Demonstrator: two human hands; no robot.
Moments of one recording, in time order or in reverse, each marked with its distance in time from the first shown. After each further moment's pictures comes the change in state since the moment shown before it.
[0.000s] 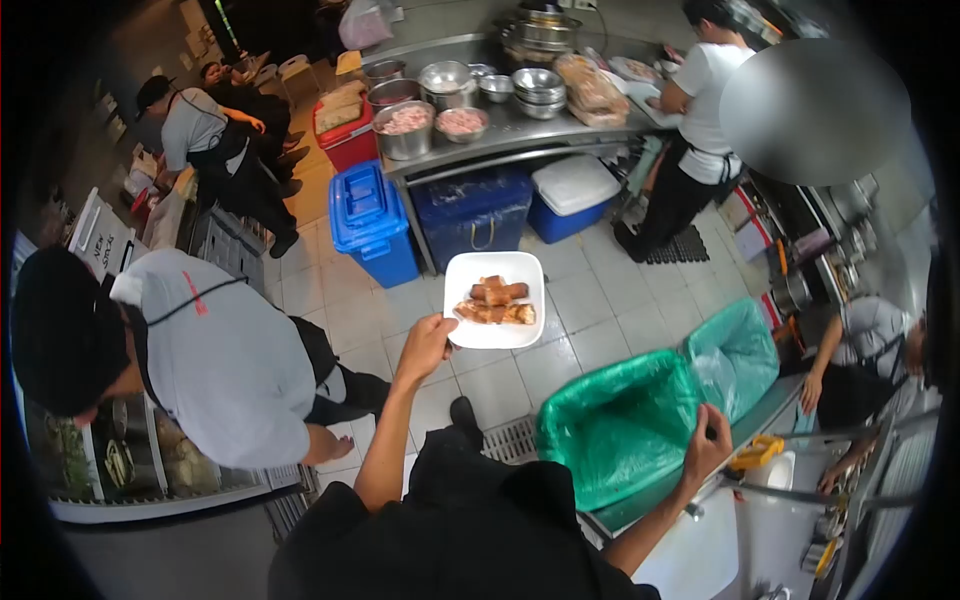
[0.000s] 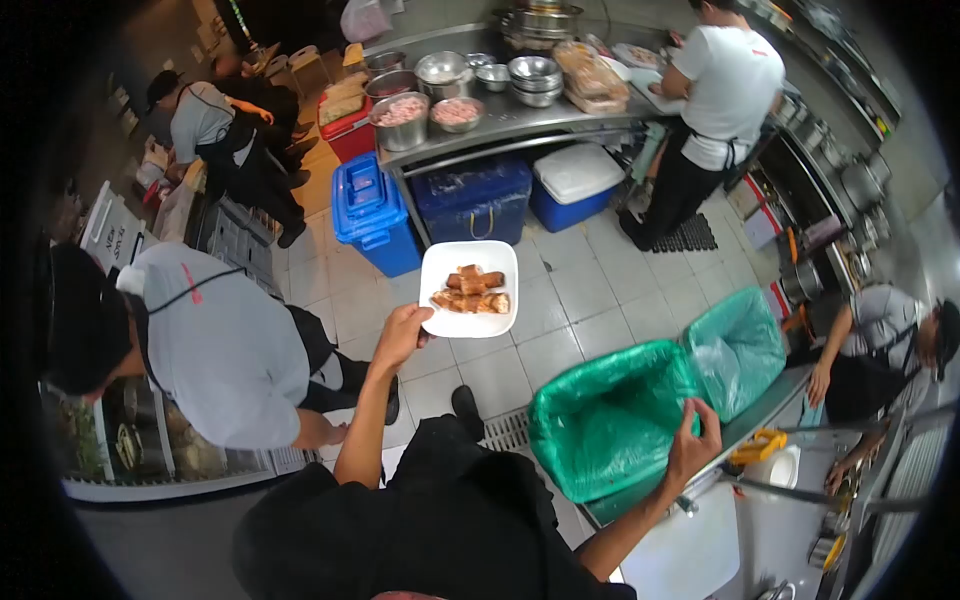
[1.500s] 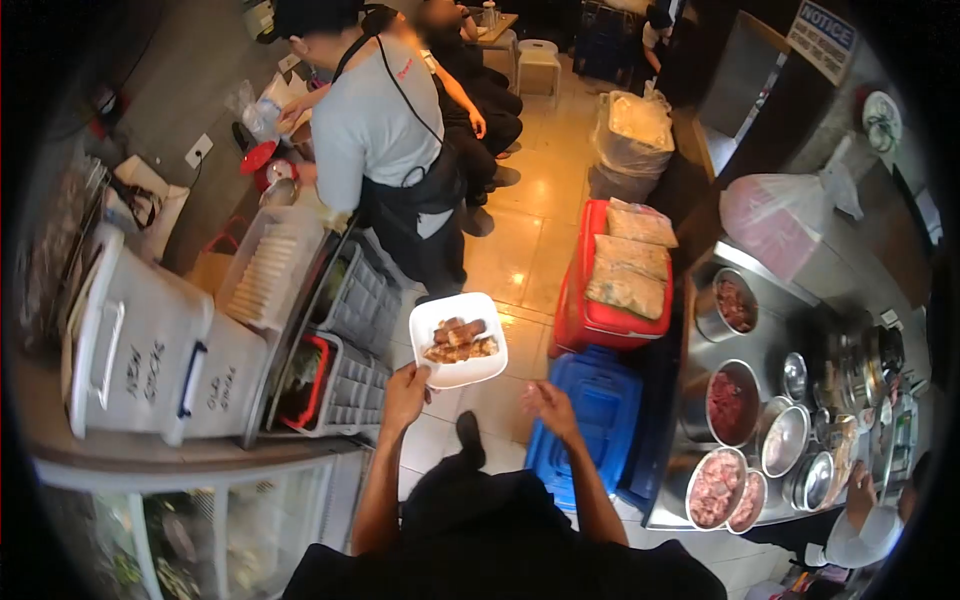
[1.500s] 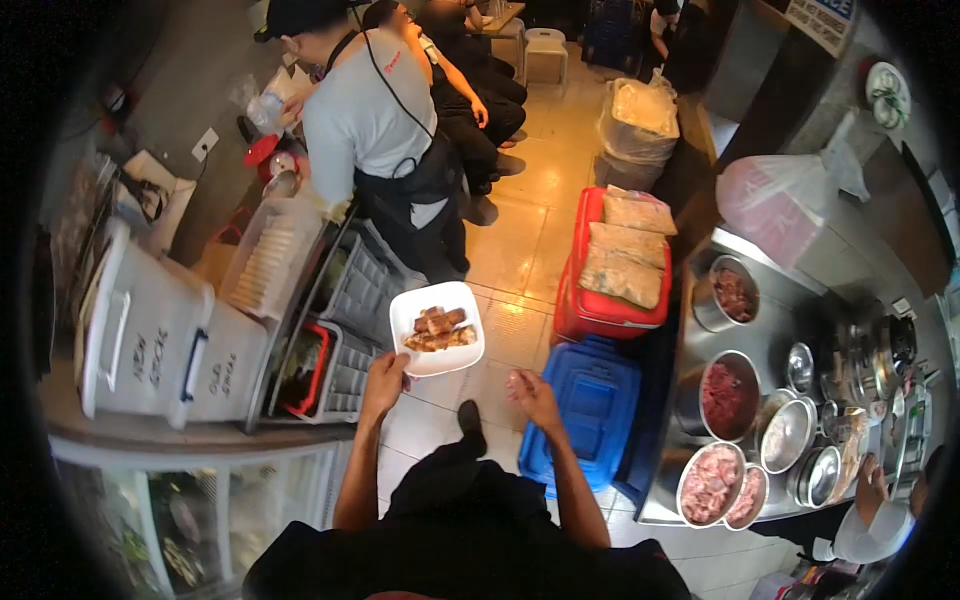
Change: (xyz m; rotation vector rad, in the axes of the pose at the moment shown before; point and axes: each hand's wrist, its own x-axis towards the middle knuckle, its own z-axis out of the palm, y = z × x) left_hand 0.423 0.029 -0.764 0.001 0.762 -0.165; right_hand -0.214 -0.631 1.056 0.643 -1.731 0.017
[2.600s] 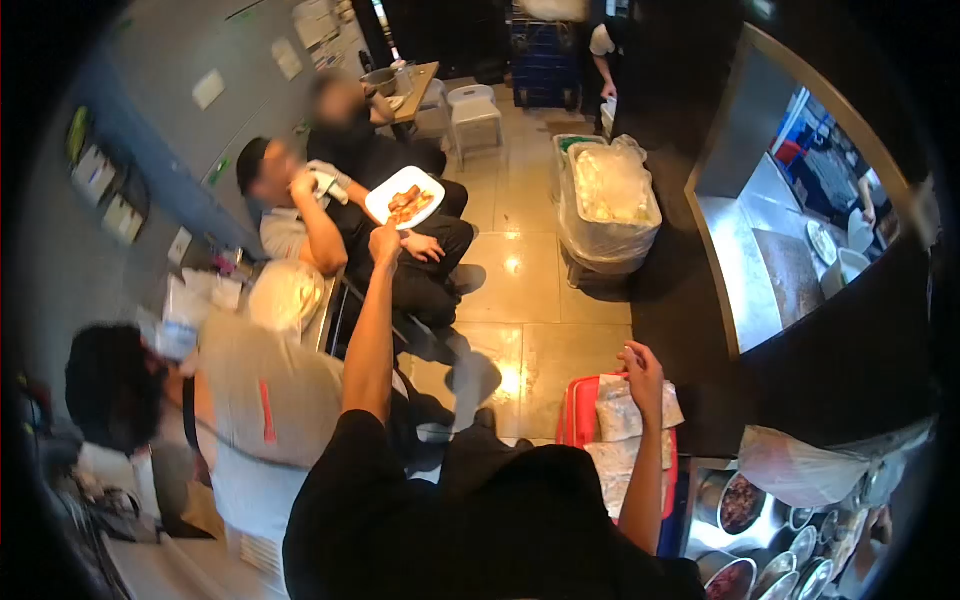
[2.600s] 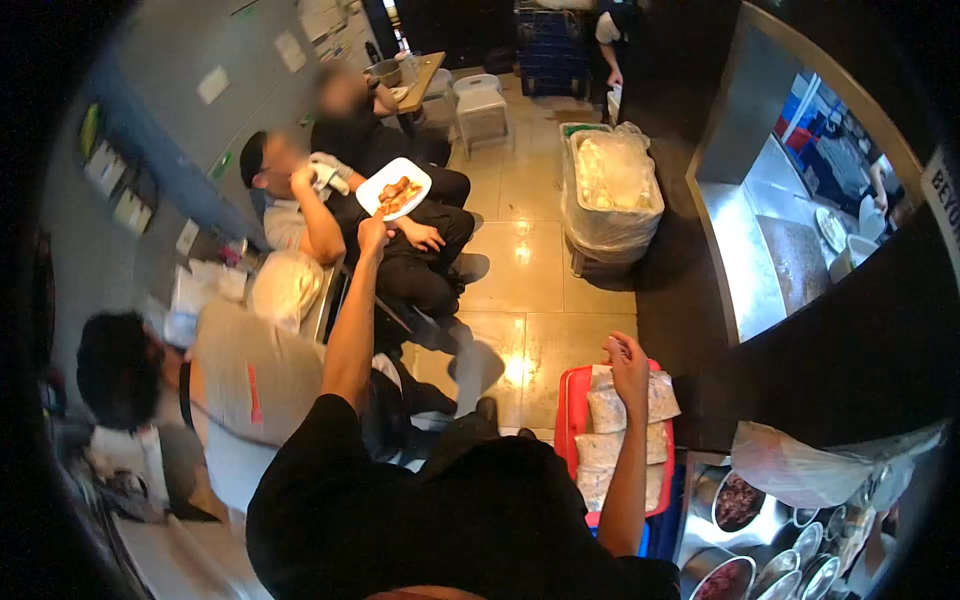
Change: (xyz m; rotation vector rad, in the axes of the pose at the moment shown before) left_hand 0.882 0.317 0.136 -0.040 0.247 0.107; right_hand 0.478 -0.257 -0.279 -0.108 0.669 -0.146
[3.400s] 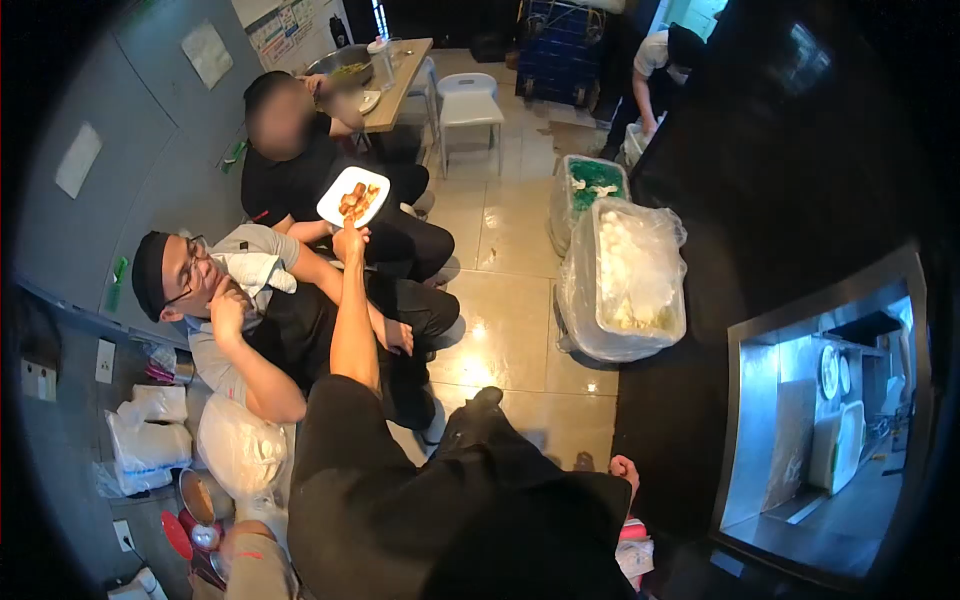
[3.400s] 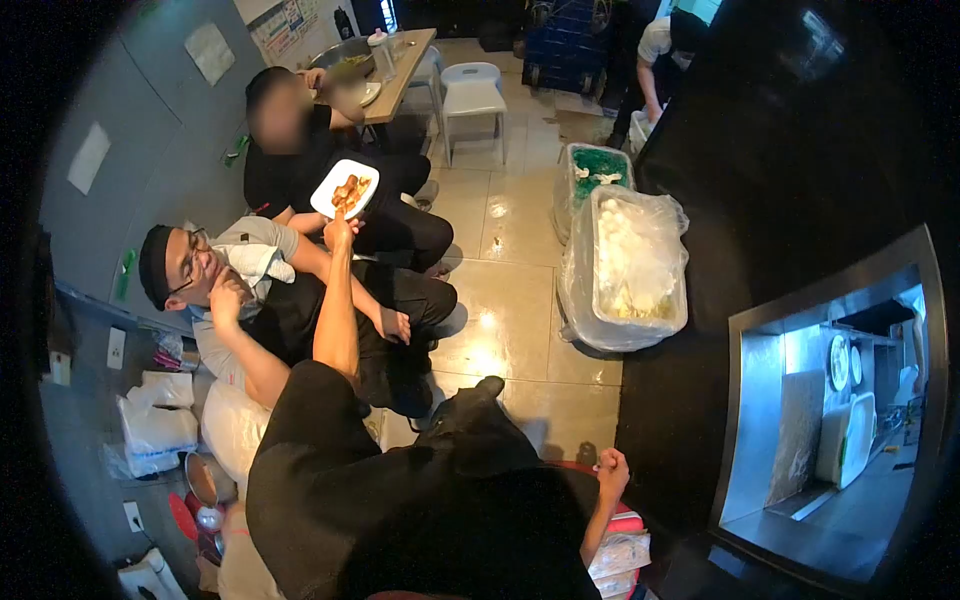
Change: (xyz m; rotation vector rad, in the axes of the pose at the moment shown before) left_hand 0.427 -0.021 0.144 -0.056 0.159 -0.167; right_hand 0.211 0.098 0.097 -0.479 0.286 0.394
